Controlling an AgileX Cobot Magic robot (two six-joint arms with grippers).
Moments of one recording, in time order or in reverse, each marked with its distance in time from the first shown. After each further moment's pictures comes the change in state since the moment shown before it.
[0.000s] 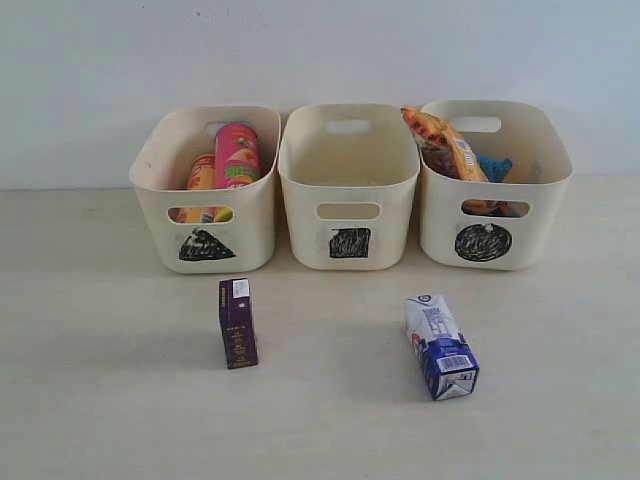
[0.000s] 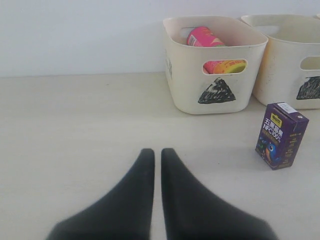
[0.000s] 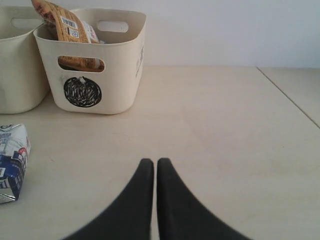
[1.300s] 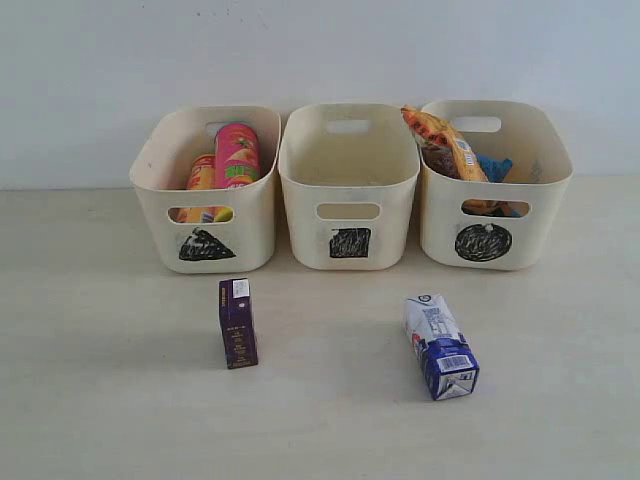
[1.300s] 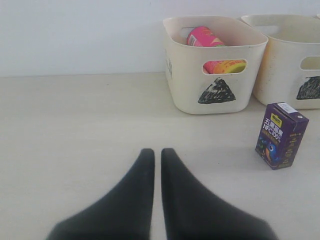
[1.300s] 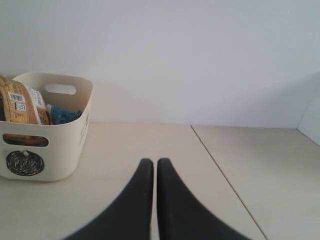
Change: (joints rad) left arm 0.000 0.000 0.000 0.000 0.000 0.000; right arm 0.004 0.150 -0.390 -0.382 0.158 0.243
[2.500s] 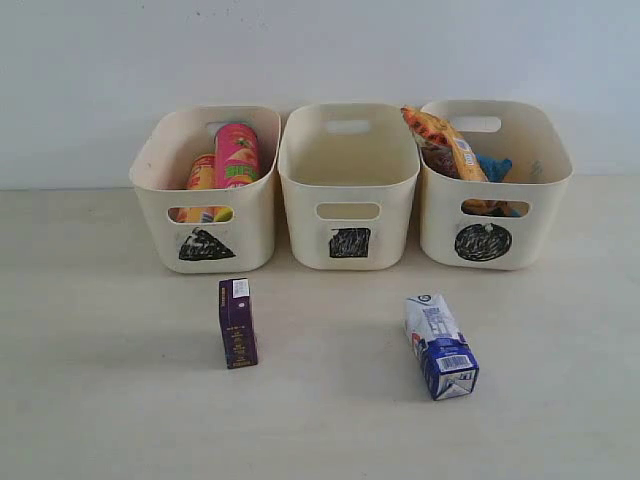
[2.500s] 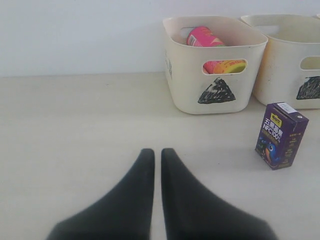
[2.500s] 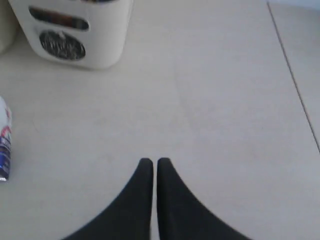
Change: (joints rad) left arm 0.000 0.000 0.000 0.000 0.000 0.000; right arm 0.229 0.630 -0.285 0.021 0.245 0.077
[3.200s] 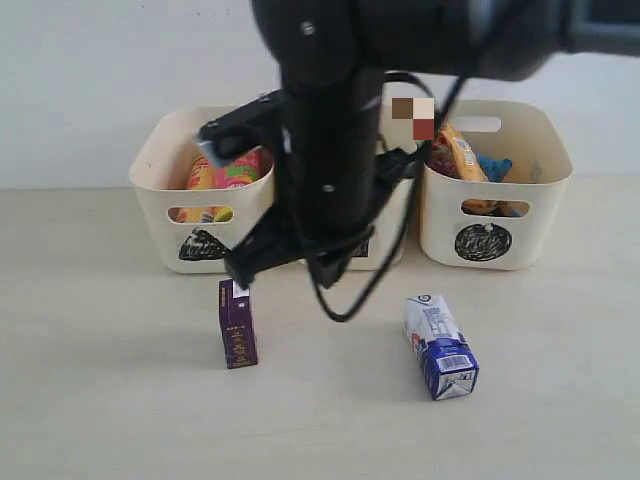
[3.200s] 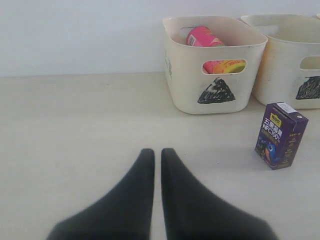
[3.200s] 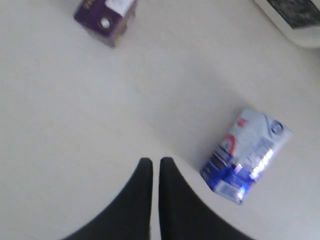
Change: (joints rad) left arm 0.000 0.000 0.000 0.000 0.000 0.000; right arm 0.643 1.043 -0.960 0.249 0.516 -0.201
